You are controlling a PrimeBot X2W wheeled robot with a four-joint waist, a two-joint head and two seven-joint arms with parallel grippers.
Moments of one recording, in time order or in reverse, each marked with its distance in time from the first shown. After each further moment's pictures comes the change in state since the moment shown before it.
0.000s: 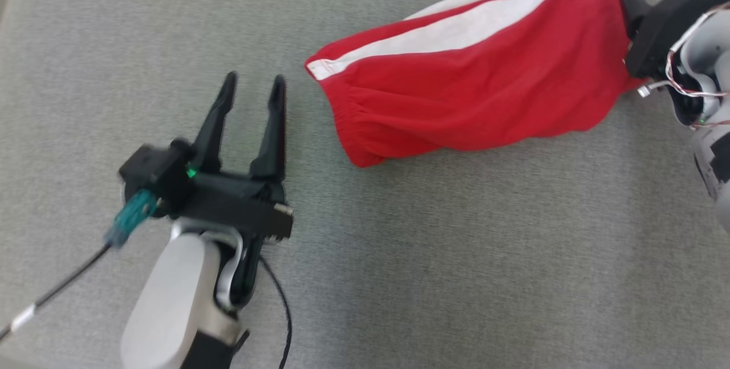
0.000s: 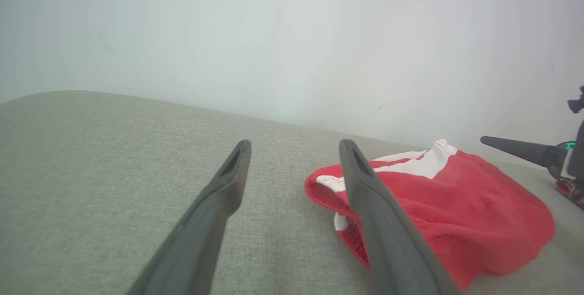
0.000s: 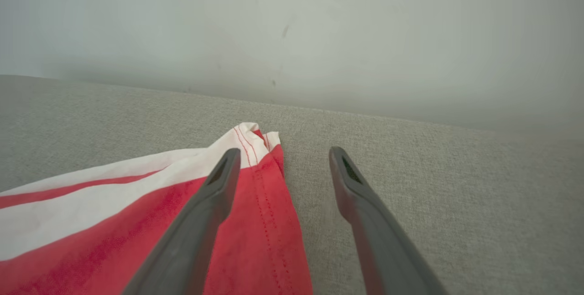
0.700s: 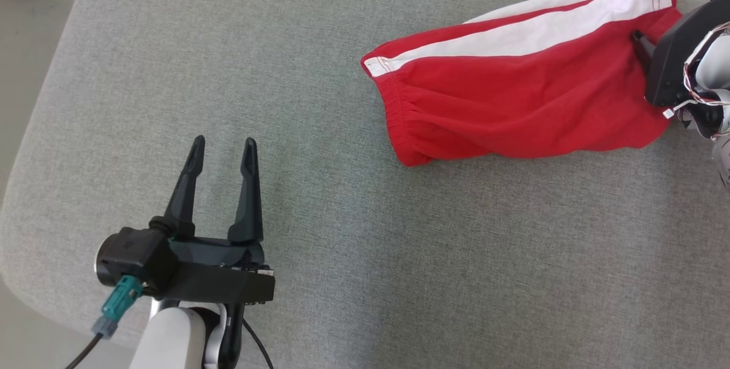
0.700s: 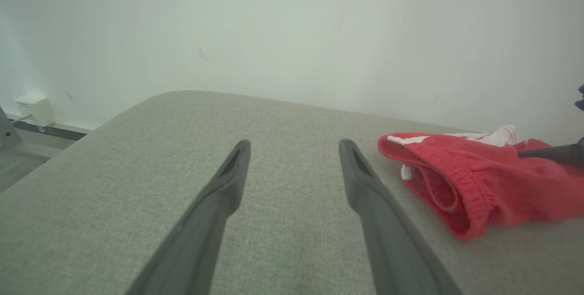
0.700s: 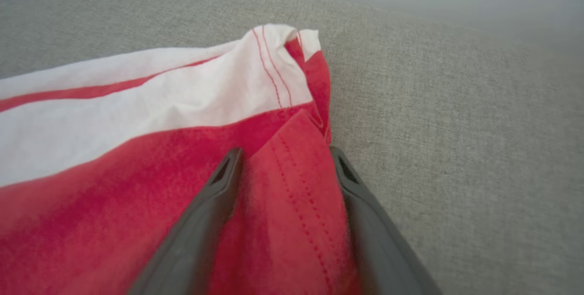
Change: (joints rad) left arm 0.266 -0.015 0.107 -0.230 0.162 0.027 0.000; right arm -0.028 -0.043 0.114 0.144 0.058 0.000 0.247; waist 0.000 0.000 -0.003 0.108
